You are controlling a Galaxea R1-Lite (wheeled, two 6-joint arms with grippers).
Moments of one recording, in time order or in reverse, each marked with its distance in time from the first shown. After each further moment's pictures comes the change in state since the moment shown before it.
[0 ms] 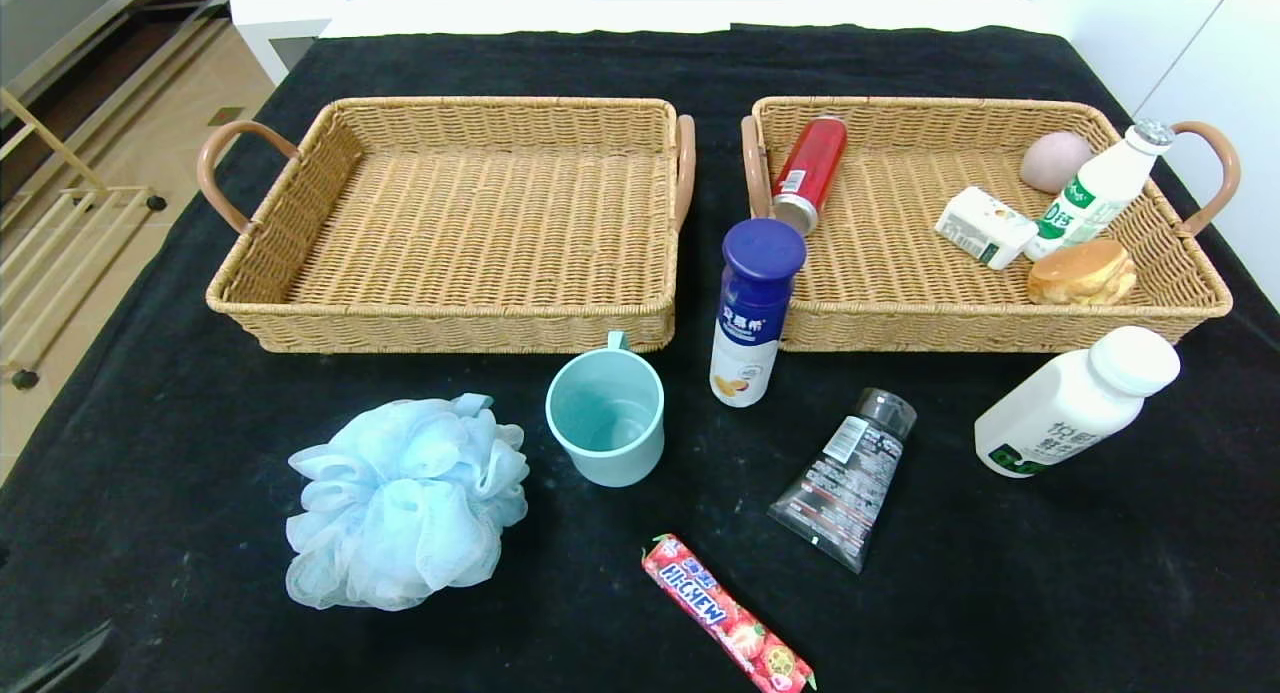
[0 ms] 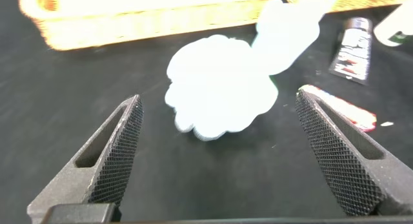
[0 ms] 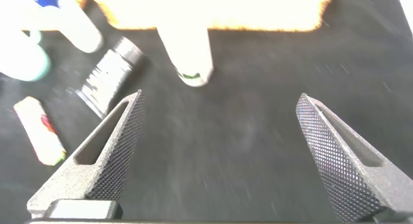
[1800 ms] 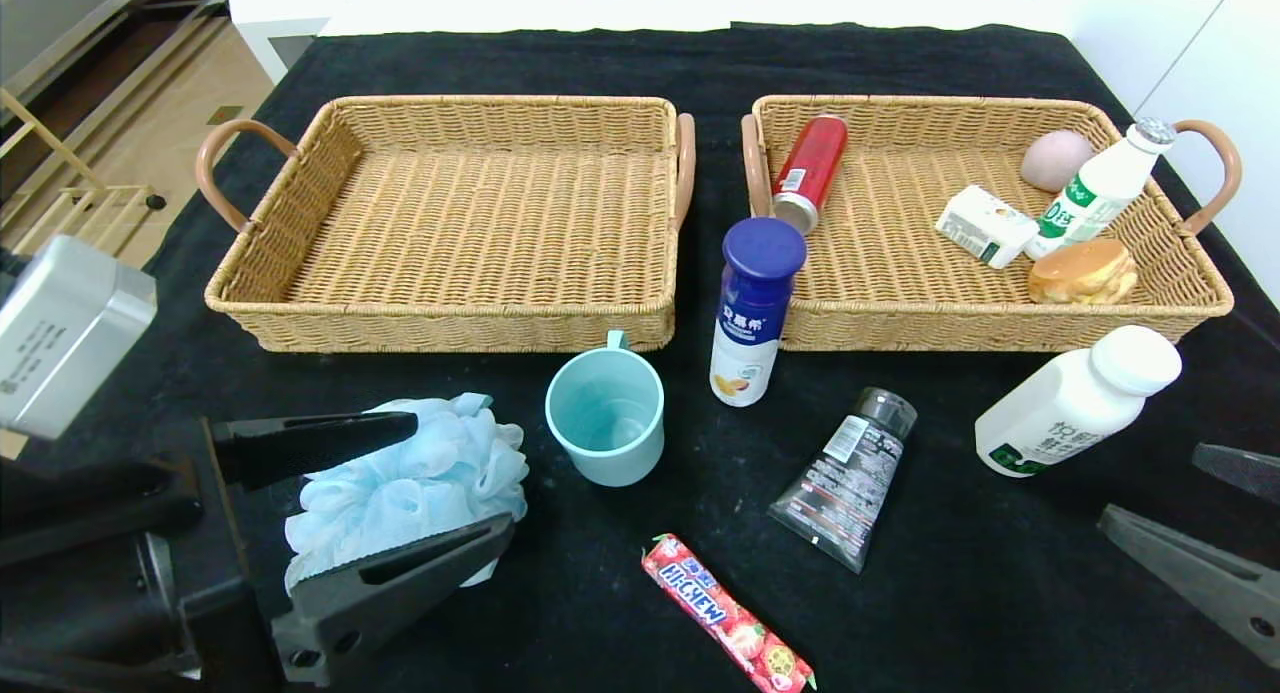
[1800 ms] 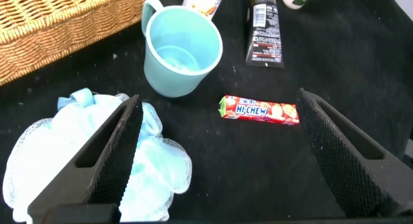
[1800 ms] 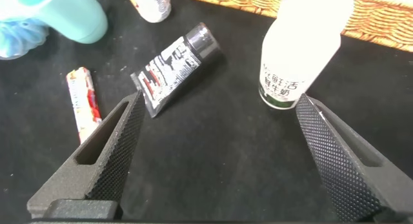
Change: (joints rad) left arm -0.359 0.533 -0.250 -0.086 -0.049 0.037; right arm 0.298 0.473 -0.089 -0.211 -0.008 -0.061
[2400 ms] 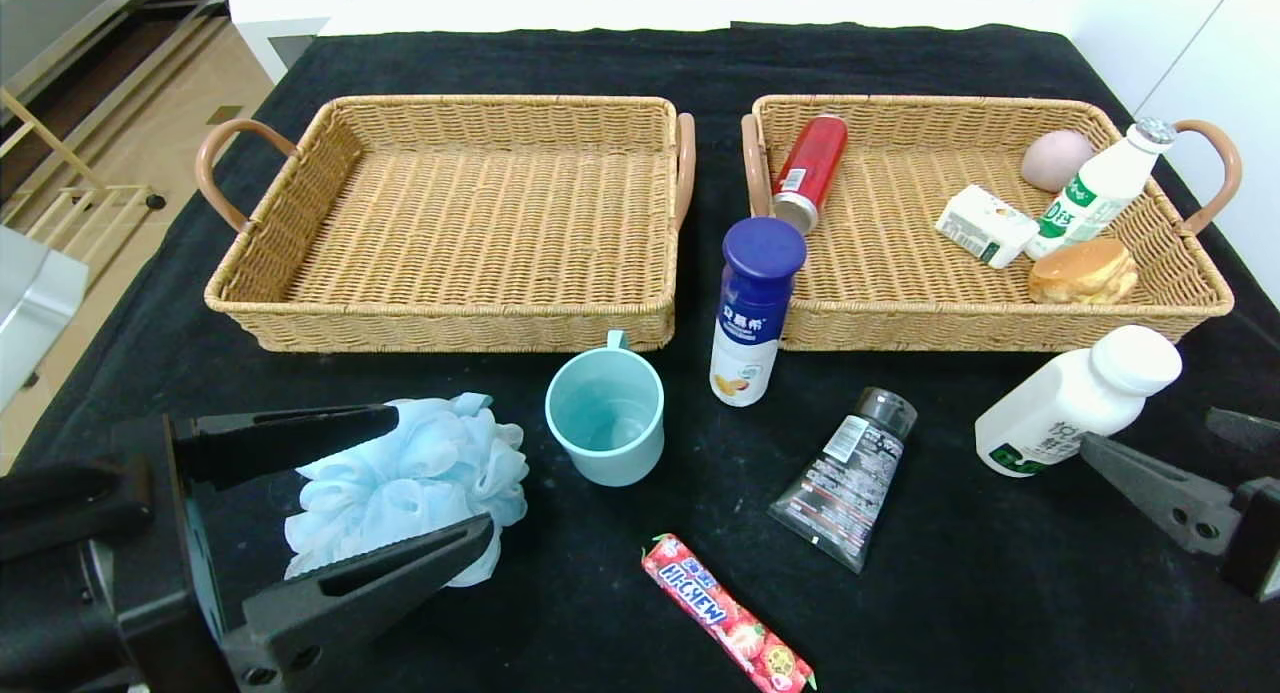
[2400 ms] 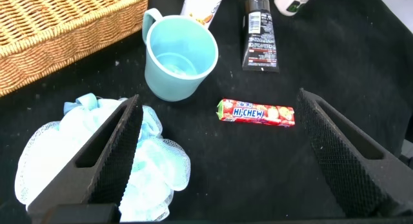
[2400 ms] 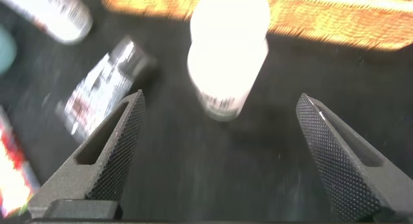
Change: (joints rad) left arm -0.004 -0.034 -0.001 0.004 -0.003 0.007; right arm -0.024 0.129 -0.026 -0.098 -0.236 0.025
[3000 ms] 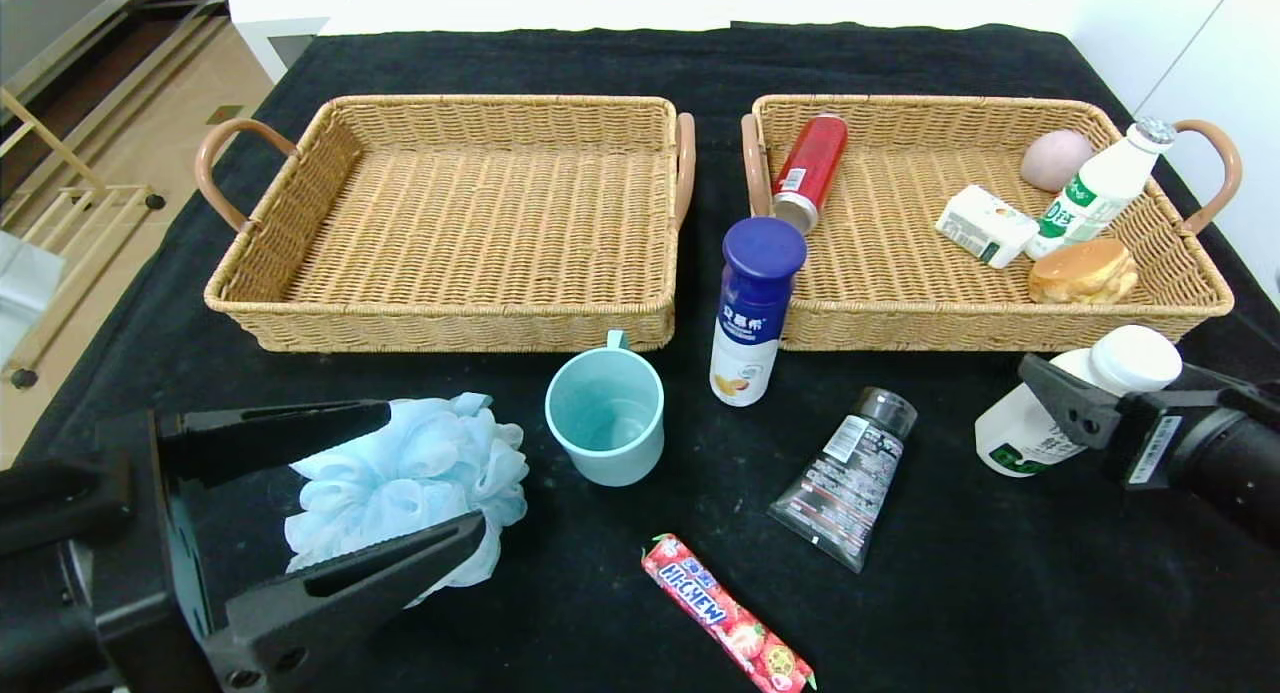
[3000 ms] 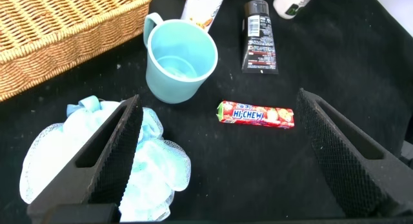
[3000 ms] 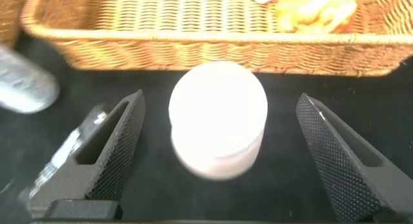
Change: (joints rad) left arm 0.000 -0.011 -0.001 0.000 0.001 0.006; right arm 0.018 0.235 0.001 -0.331 -0.169 0.036
